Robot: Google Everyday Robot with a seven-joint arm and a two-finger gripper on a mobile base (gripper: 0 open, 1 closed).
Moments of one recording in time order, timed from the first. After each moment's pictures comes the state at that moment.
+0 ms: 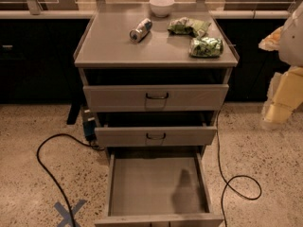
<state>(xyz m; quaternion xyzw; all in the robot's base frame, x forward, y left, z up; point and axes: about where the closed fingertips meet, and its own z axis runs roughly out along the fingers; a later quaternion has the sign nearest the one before) 0.438 -0.217 0.976 -0.60 0.78 -0.03 0.16</state>
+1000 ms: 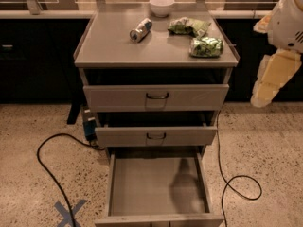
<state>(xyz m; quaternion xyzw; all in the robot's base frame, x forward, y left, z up) 0.485 -0.224 0.983 -0.60 0.77 -0.08 0.18</state>
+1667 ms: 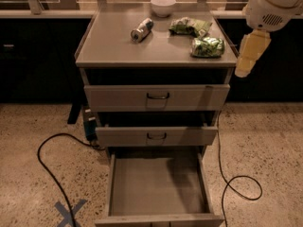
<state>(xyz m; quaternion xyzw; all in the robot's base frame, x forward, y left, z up) 0.602 -0.238 0.970 -0.60 0.77 -0.12 0.18</state>
